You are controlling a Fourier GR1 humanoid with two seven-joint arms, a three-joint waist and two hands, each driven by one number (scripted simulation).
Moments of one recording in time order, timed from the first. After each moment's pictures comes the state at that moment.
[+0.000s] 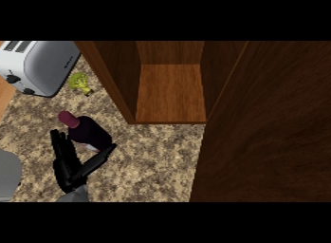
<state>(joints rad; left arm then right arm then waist) -0.07 0.01 0.06 -1.01 0.48 0.48 -0.70 -0.65 -0.26 0.03 -2.49 -0.07 -0.19 1.04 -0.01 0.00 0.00</state>
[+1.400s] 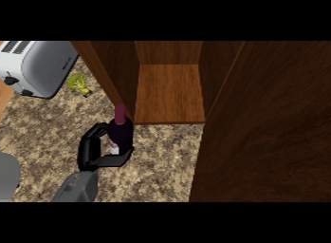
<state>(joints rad) -0.32 0.08 -0.06 -0.65 0.30 0.18 -0.87 -0.62 -0.26 0.05 -2.48 -0.07 -0.19 1.02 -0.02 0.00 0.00</state>
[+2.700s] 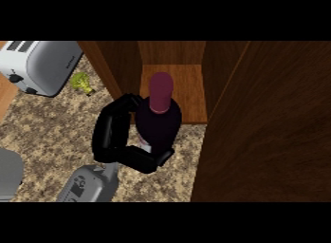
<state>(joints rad) -0.28 0.02 -0.34 -1.54 0.23 0.28 -0.27 -0.58 -0.26 0.01 -2.47 -0.10 -0.18 1.01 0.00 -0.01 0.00</state>
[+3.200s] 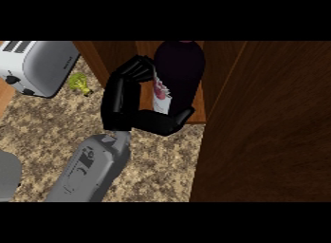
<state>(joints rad) -0.54 0.00 -0.30 -1.49 0.22 0.45 -0.03 -0.58 -0.26 -0.02 -2.47 -0.12 -0.16 1.01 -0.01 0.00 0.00</state>
